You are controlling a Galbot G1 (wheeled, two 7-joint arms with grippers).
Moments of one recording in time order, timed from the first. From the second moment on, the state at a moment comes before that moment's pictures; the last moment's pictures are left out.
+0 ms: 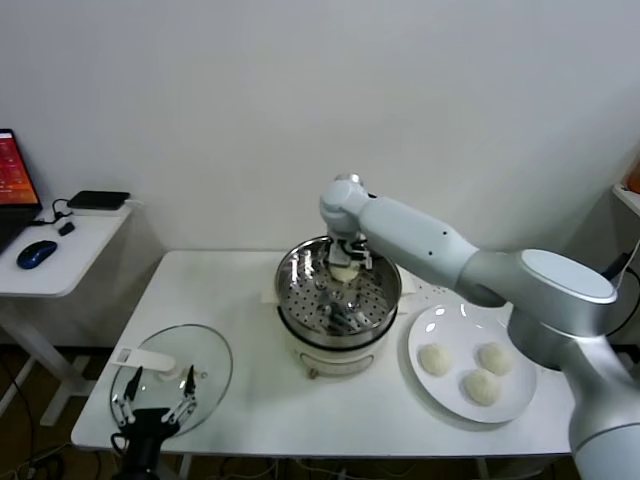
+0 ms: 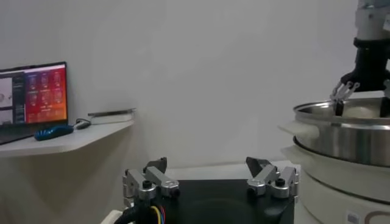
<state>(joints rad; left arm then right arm) 1.79 -1.55 -0.71 -2.10 -0.03 -0.14 0.04 0.29 1.38 -0.94 0.93 -0.70 0.57 -1.20</state>
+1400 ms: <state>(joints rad) 1.78 -1.55 -0.69 -2.12 -0.02 -0.12 0.04 0.67 0.80 -1.39 1.15 0.27 0.09 -1.22</state>
